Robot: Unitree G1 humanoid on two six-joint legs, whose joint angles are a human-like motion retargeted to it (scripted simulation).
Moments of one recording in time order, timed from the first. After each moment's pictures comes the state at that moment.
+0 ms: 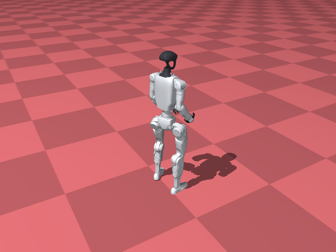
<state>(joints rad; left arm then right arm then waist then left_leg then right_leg) -0.02 0.17 -0.17 0.87 0.38 -0.52 0.11 0.09 -0.09 0.11 0.69 0.45 0.01 0.63 -0.25 -0.01 0.04 -0.27 0.13 0.16 0.29 0.00 -0.16 0.00 -0.04 -0.27 0.05 -0.12 -0.03</state>
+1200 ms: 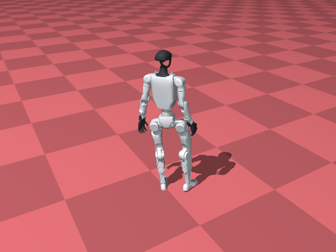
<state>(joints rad) 0.11 0.23 0.24 1.50 0.55 -0.13 0.03 0.12 -0.11 -0.22 1.25 -0.03 -0.27 0.06 -0.24 0.03 -0.01 0.02 0.01 0.23 0.07 -0.18 -0.01 -0.03 -0.17 -0.44 0.12 0.04 0.05</state>
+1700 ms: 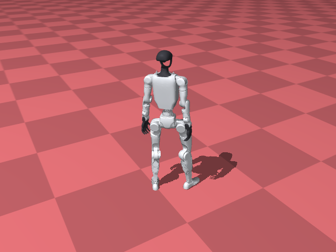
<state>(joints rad) 0.08 0.17 0.18 1.49 0.50 -0.14 0.11 0.16 -0.09 -0.23 1.46 -0.13 -0.18 0.10 -0.18 -0.01 -0.03 0.01 0.11 0.24 0.09 -0.16 -0.09 -0.02 -0.22 -0.60 0.03 0.06 0.11</state>
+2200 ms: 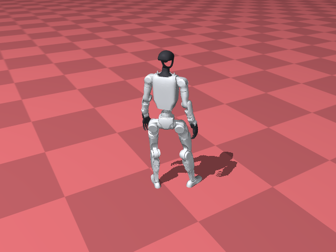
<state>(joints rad) -0.02 0.22 0.08 1.43 0.76 -0.23 0.02 0.09 -0.18 -0.29 1.31 -0.13 -0.17 0.16 -0.27 -0.01 0.01 -0.09 0.09 0.38 0.20 -0.22 -0.07 -0.06 -0.33 -0.58 0.02 0.18 0.25</state>
